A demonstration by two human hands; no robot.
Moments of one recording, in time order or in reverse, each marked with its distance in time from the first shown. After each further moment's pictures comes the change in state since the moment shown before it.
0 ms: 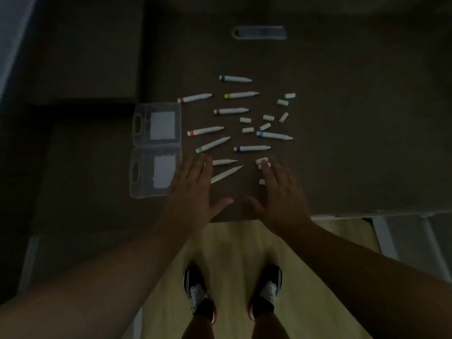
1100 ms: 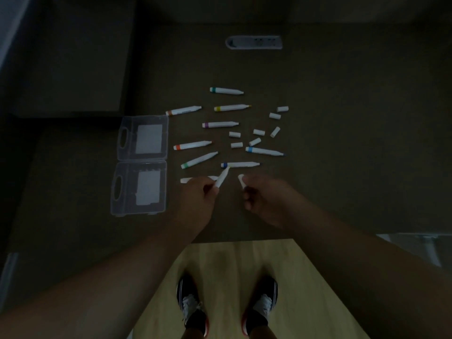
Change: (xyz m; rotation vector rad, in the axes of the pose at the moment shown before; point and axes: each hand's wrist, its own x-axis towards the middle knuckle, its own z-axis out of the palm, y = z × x) left_hand 0.057 0.044 -0.004 -0.615 -0.142 -0.413; right_hand 0.064 0.002 -0.066 1.490 -0.519 0.763
